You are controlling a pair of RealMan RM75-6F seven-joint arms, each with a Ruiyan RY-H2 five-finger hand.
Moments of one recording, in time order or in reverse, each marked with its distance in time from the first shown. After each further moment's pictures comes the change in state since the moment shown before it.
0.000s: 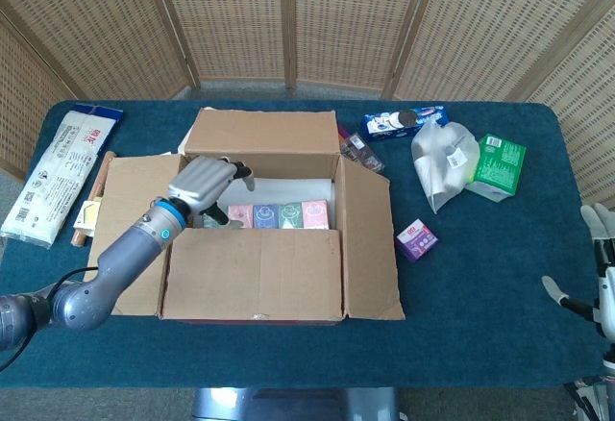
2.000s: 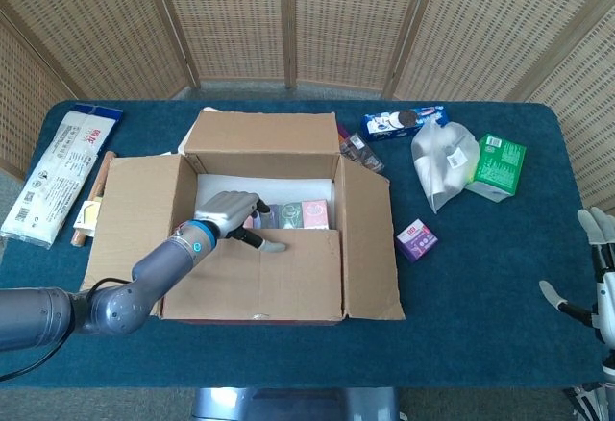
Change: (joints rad) left arm -0.355 -0.007 0.254 -0.064 -0.399 -0.011 -0.145; right arm -0.011 0.005 -0.015 -0.008 -0.034 0.028 0.005
